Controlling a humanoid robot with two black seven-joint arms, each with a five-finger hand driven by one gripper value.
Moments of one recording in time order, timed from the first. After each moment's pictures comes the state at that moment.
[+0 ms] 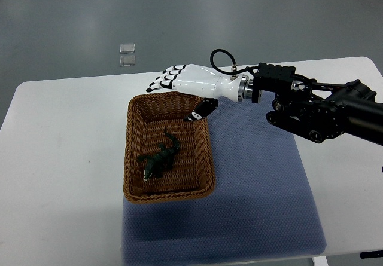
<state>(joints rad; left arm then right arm) -0.01 0.00 -0.05 -0.15 0.06 0.11 0.01 1.11 -0.22 0.16 0.85 -1.58 -0.19 0.54</state>
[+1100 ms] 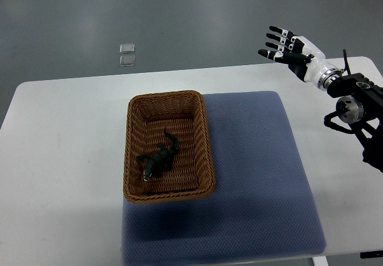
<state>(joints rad) -0.01 0.00 -0.05 -0.15 0.06 0.11 0.01 0.71 -0.28 0.99 0.75 -0.58 0.20 0.11</state>
